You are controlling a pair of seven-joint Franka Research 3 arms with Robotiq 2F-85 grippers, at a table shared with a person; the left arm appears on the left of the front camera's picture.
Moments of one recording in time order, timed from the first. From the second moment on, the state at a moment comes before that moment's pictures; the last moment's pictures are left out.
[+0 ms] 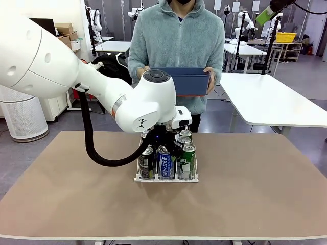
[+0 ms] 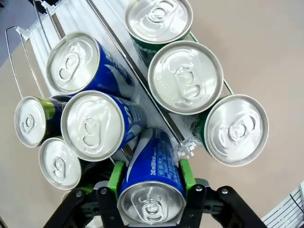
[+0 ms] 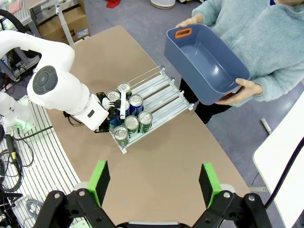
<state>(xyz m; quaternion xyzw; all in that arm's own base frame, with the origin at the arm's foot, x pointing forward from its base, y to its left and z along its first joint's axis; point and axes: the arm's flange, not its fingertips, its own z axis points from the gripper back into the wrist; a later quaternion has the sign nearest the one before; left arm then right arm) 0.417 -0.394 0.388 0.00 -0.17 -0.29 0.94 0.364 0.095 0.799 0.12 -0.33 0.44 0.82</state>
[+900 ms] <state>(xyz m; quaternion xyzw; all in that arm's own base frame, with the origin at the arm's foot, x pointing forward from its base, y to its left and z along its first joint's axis) 0.407 -0.390 0.425 0.01 -0.19 -0.27 0.94 0.364 0.095 0.799 0.12 -0.33 0.44 0.82</state>
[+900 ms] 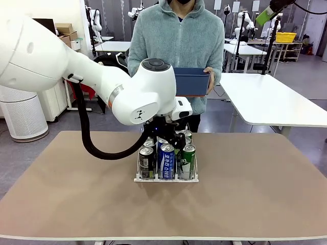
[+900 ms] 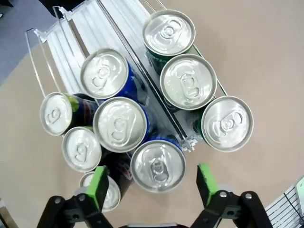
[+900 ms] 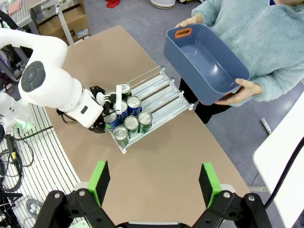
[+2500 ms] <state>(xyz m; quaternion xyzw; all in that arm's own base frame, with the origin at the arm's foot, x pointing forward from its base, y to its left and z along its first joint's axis) 0.390 -0.385 0.461 0.01 -0.20 -0.27 0.94 0.364 0.095 0.799 0.12 -0.33 0.44 0.82</state>
